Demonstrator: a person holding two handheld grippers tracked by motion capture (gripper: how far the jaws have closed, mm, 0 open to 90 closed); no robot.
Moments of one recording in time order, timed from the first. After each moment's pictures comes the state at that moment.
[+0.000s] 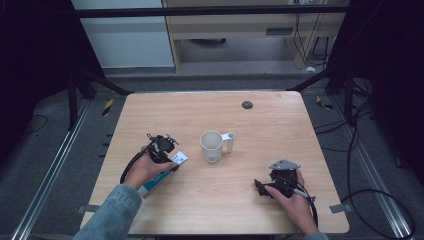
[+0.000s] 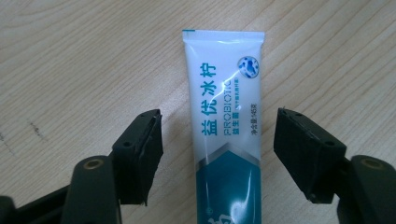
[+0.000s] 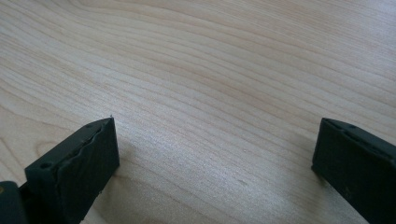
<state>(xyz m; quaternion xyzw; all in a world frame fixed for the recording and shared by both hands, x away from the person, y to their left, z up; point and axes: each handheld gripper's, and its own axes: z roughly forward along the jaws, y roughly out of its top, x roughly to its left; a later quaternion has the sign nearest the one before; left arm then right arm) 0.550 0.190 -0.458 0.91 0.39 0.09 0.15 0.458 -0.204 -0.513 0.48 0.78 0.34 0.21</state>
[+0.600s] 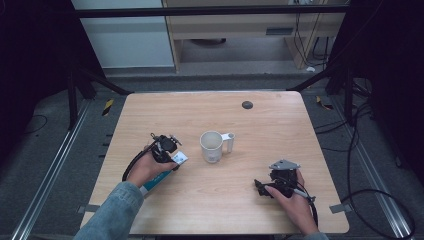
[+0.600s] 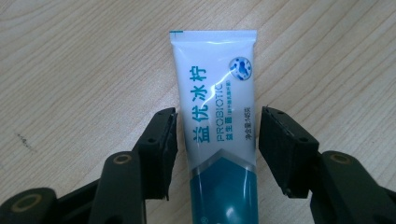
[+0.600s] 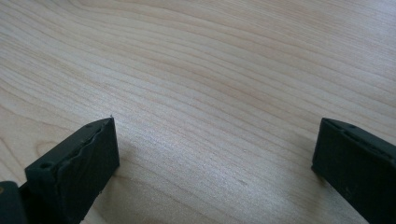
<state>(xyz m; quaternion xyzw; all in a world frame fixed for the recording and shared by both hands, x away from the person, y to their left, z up) 0.554 0.184 -0.460 0.91 0.37 0.08 0.13 0.458 -0.204 -0.513 0.48 0.78 0.34 0.21</state>
